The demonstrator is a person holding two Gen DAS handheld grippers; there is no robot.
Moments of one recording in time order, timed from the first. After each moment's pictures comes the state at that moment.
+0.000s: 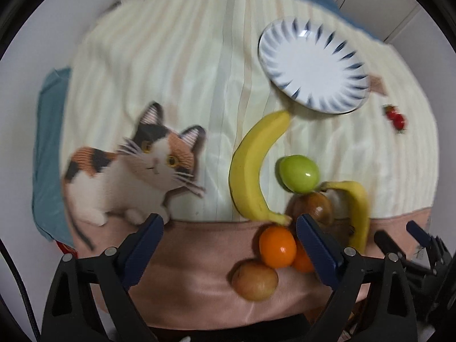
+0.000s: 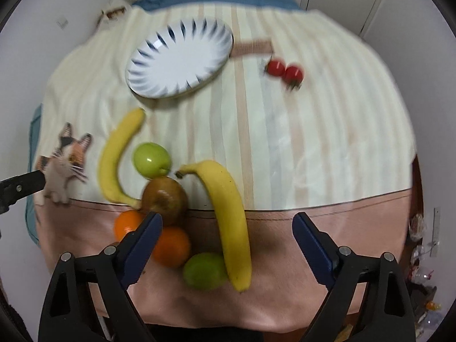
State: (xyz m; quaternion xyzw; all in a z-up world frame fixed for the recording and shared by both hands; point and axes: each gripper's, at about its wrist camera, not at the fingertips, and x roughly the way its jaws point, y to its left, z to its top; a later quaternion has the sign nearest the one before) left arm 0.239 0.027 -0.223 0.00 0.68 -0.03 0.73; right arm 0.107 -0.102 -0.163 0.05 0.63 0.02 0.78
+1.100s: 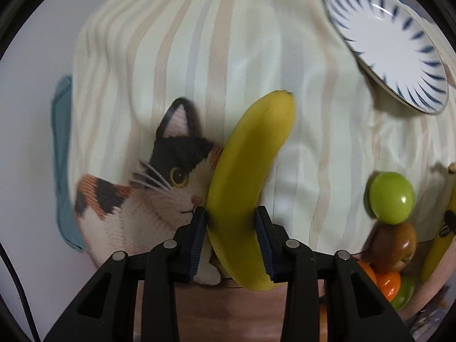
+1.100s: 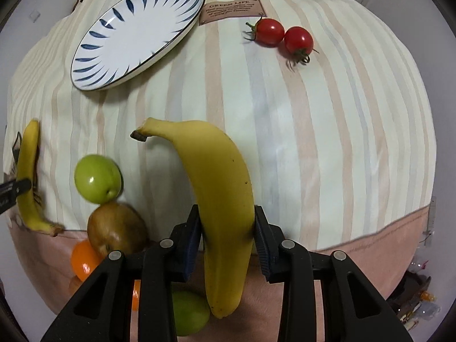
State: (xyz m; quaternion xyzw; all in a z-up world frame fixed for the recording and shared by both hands) left arm 0.238 0.082 -0.297 0.07 0.69 0.03 0.72; right arm 0.109 -0.106 -0.235 0.05 0.67 -0.02 0.75
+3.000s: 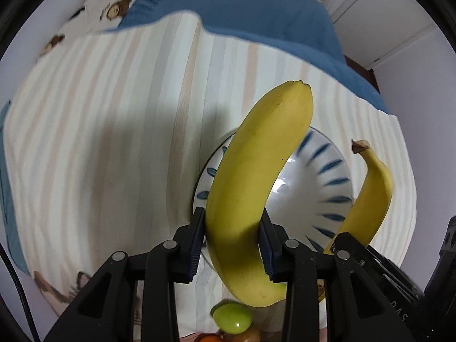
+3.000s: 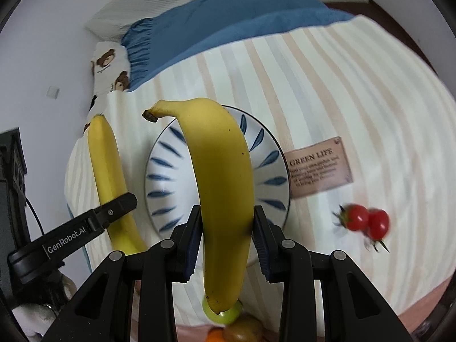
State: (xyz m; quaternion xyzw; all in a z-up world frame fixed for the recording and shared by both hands) left arm 0.341 0.090 -0.171 -0.08 0.67 -0.07 0.73; right arm 0.315 -0.081 -0.159 0.23 0.63 0.04 0.74
